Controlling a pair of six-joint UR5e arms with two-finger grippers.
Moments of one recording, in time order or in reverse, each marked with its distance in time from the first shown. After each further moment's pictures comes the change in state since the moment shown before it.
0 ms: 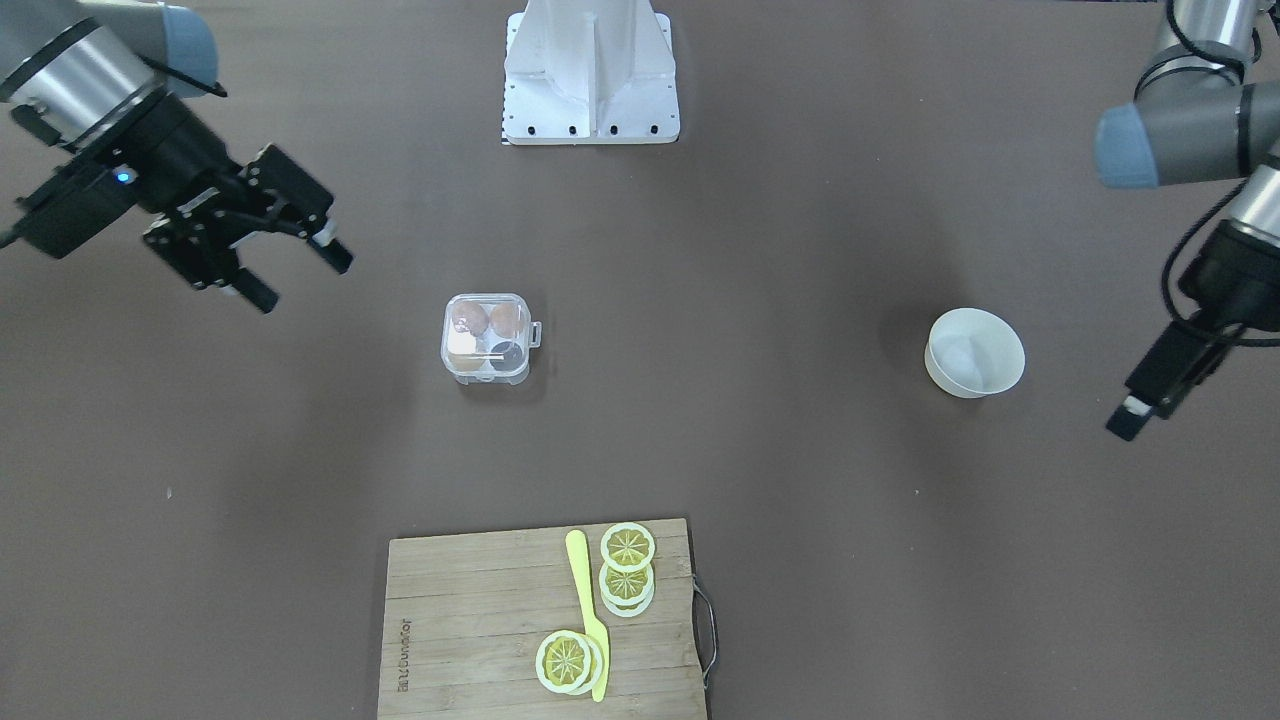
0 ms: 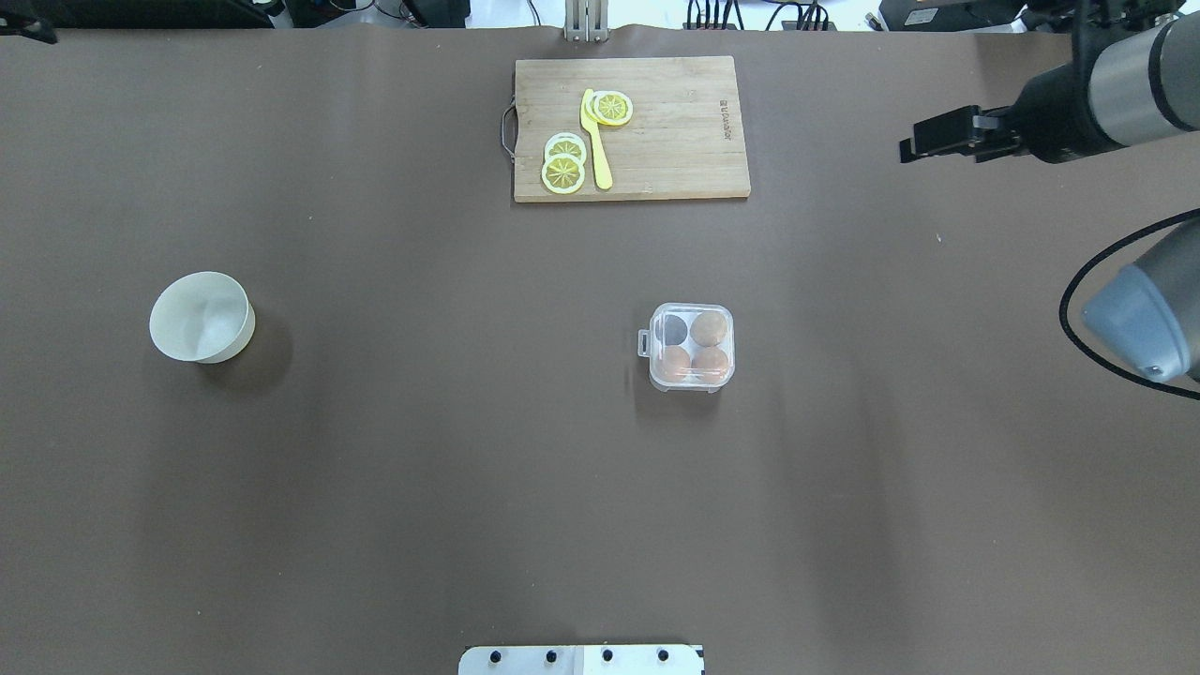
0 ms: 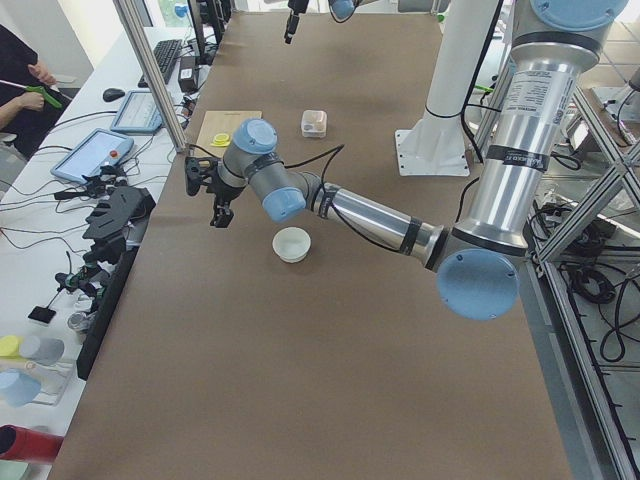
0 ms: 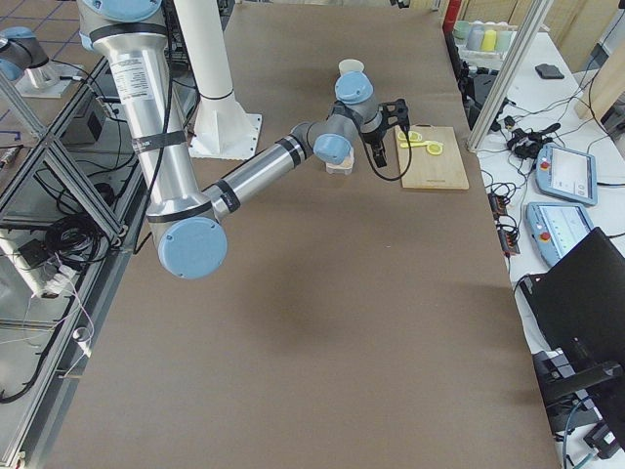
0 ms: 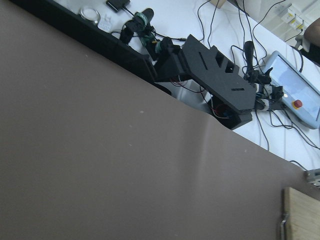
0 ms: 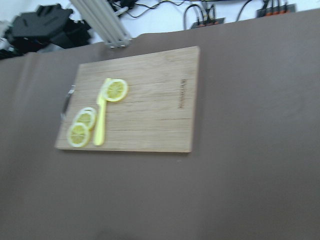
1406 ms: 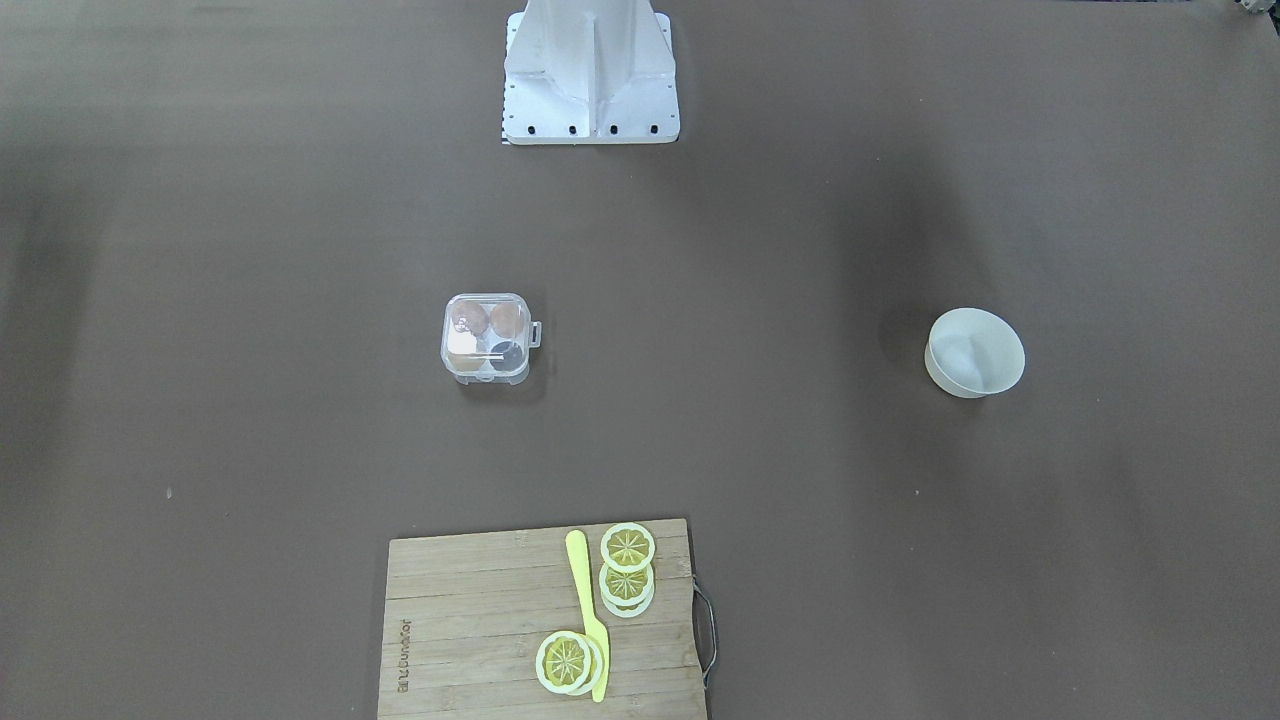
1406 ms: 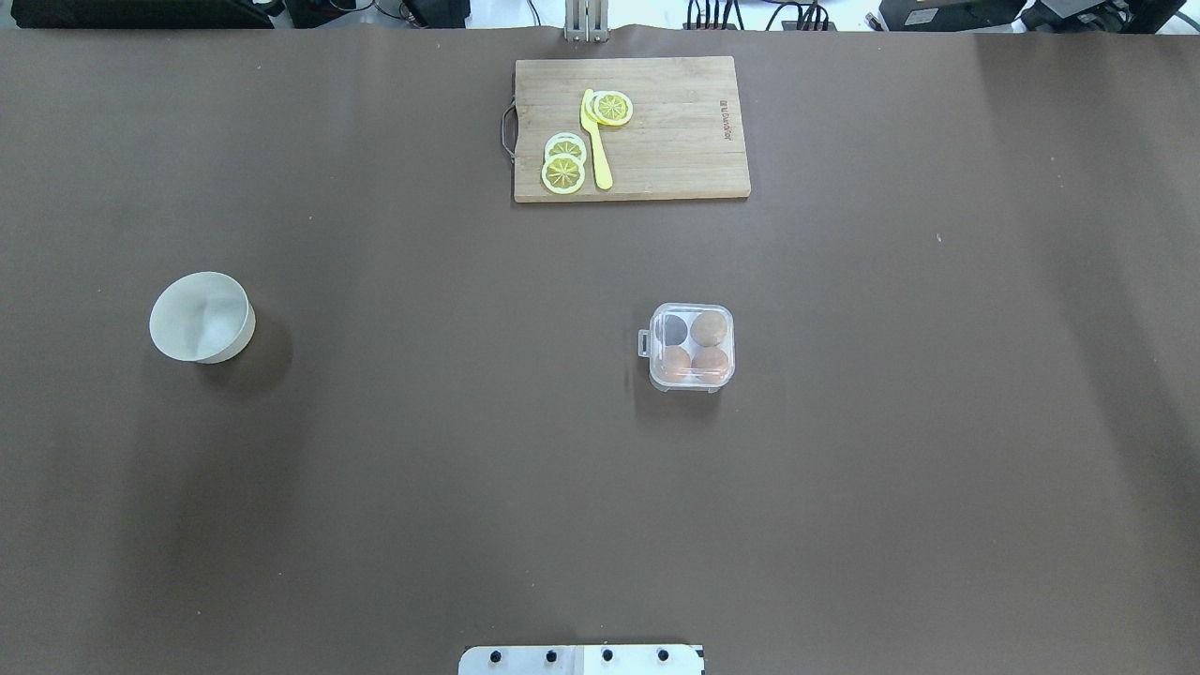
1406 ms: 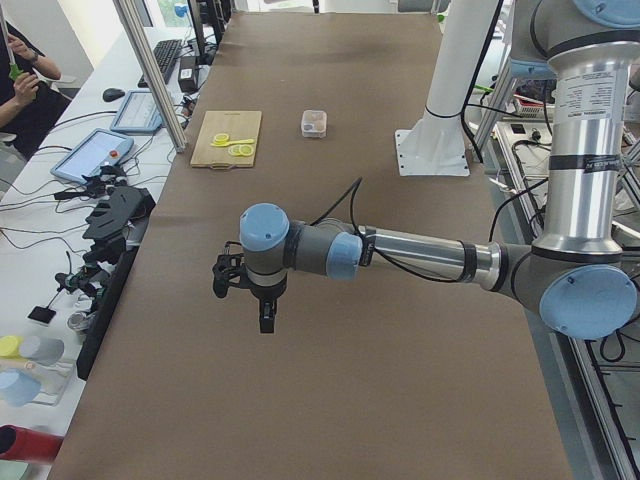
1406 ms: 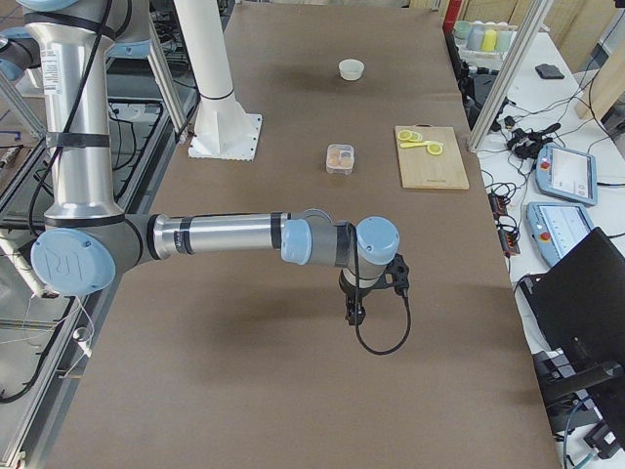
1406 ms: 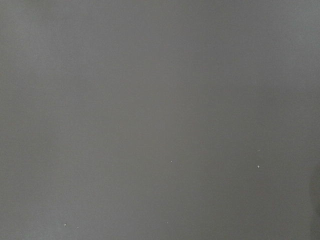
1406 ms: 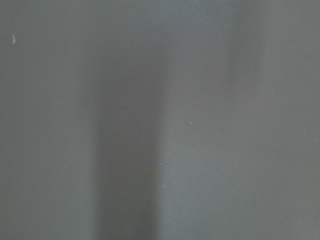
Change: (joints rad) left arm -0.224 0.235 0.014 0.441 -0.286 0.774; right arm 0.482 -0.235 -0.274 -0.501 0.334 -0.938
